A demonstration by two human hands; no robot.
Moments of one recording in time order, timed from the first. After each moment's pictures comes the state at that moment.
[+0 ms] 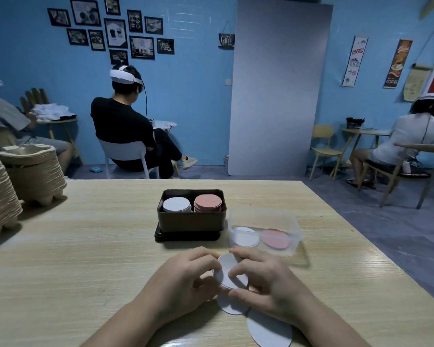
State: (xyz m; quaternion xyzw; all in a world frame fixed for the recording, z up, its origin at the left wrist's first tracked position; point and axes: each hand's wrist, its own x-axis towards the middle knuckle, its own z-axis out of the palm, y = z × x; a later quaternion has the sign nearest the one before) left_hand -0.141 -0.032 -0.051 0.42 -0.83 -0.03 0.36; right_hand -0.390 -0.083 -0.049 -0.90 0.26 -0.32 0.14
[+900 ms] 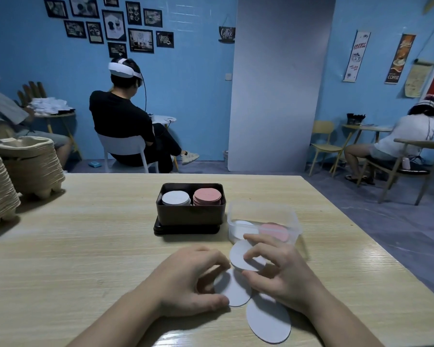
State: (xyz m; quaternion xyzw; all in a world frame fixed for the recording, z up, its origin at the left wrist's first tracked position) left_hand -0.146 -0.029 -0.036 0.45 -0.85 -0.07 0.25; right_hand -0.408 -0.085 -0.047 -0.85 0.34 -0.37 0.16
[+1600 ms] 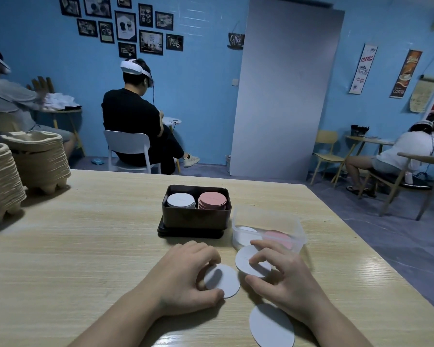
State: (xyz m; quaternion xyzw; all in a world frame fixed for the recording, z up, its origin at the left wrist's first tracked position) left_hand -0.140 -0.029 -0.039 0.53 -0.82 -0.02 0.23; right_hand -0.405 -0.084 -0.047 -0.84 0.36 -0.37 0.15
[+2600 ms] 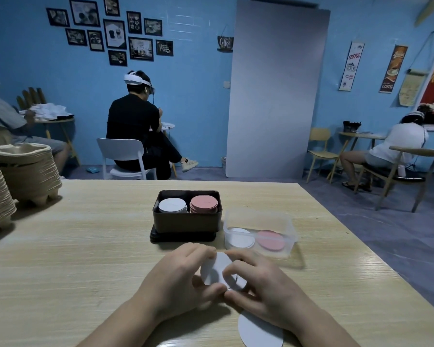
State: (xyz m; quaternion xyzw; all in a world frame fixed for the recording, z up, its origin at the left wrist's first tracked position) left_hand -0.150 -0.035 -0.050 0.48 -0.80 0.04 0.35; right_hand -0.390 -0.076 -0.042 -0.92 0.25 -0.29 0.10
